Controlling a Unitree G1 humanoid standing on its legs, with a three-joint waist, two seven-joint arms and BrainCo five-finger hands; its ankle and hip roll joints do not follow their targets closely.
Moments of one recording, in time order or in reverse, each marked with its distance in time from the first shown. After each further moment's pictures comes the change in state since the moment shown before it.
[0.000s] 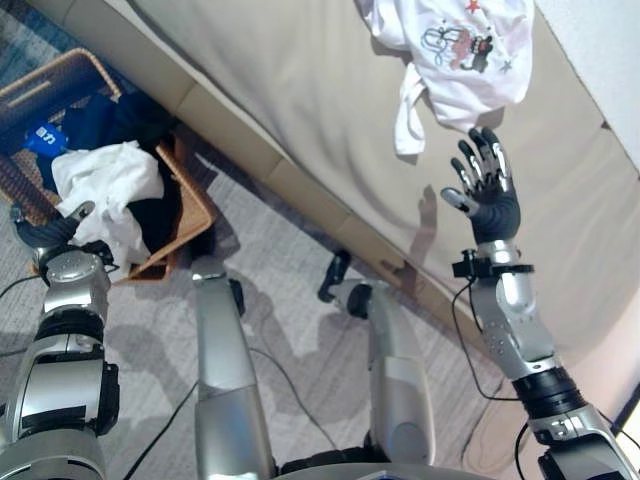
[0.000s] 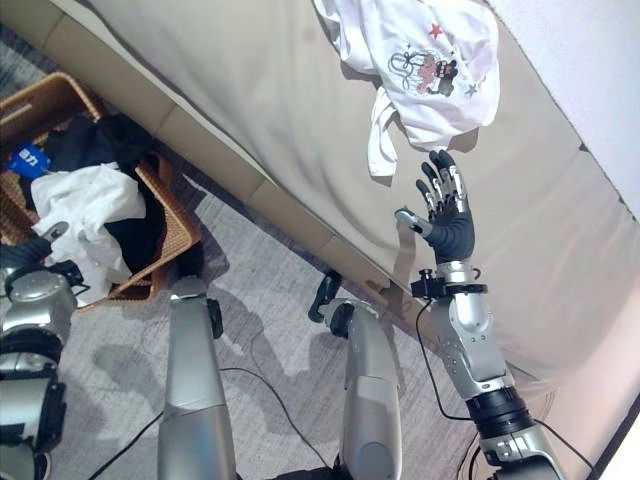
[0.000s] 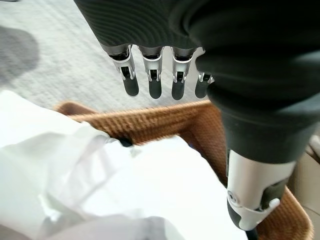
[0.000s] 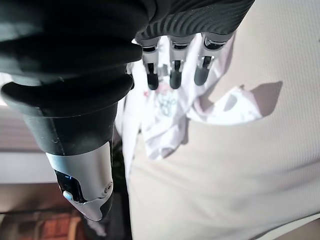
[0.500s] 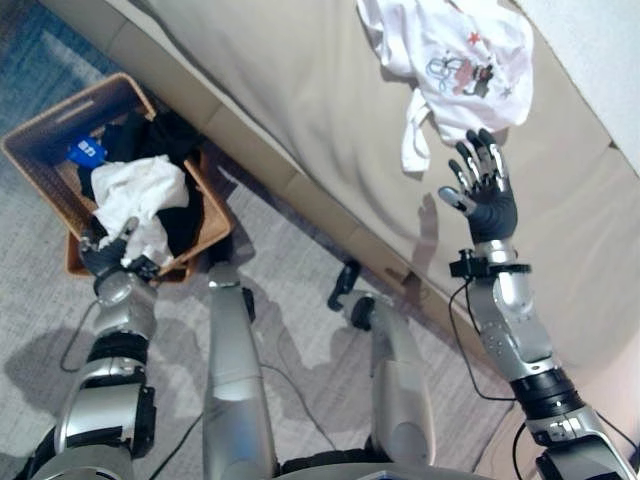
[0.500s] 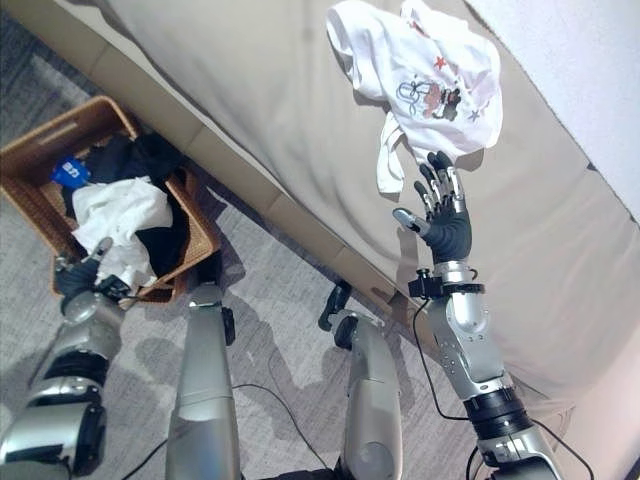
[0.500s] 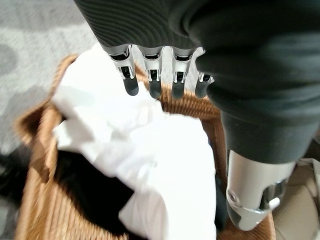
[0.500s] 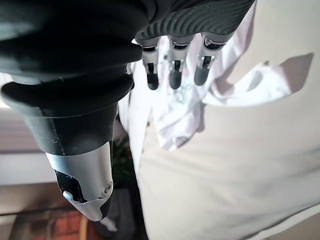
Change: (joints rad) left arm 0.188 -0.277 0.033 -0.249 -0.210 -0.064 -0.065; right arm 0.006 0.031 -0.004 -0.008 -0.019 0.045 -0.032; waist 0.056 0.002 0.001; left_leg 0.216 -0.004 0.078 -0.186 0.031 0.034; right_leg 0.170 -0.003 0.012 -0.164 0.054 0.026
